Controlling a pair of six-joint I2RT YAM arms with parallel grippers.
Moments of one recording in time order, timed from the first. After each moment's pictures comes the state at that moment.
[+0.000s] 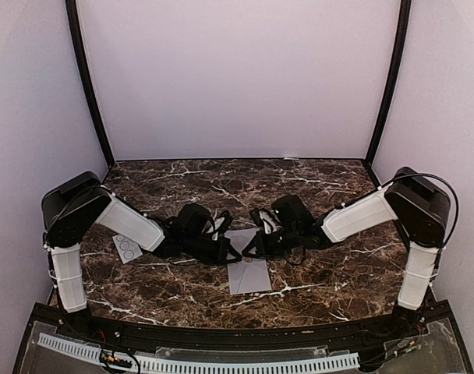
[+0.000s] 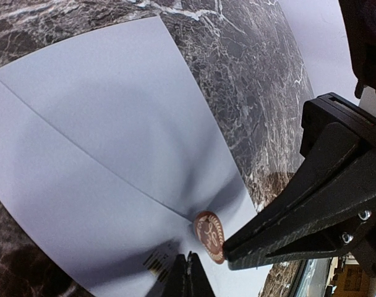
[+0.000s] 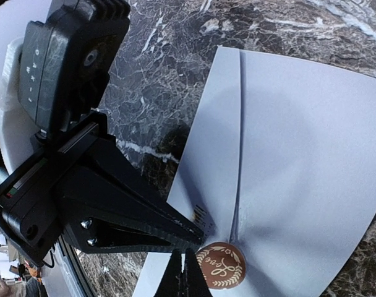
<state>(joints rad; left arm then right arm) -0.82 1.96 0.88 0.36 0.46 -0.70 0.85 1.88 0.92 0.21 -0.45 0.66</state>
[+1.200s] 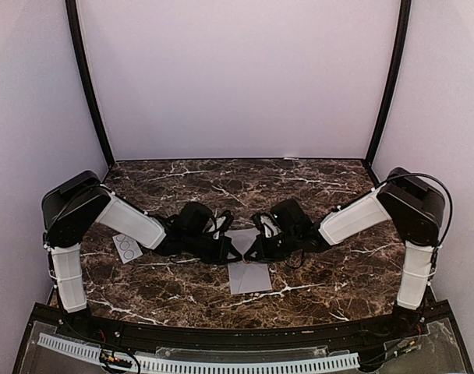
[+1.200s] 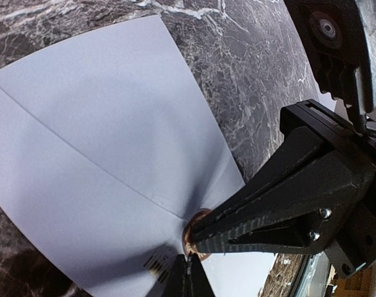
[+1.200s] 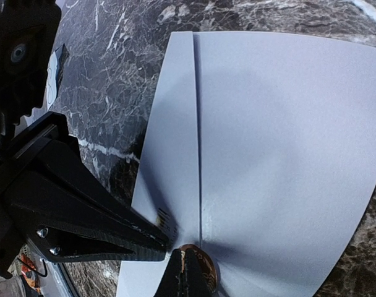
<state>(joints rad) -0.82 1.96 0.91 0.31 0.46 -0.69 0.85 1.93 0.92 0.21 -0.40 0.69</state>
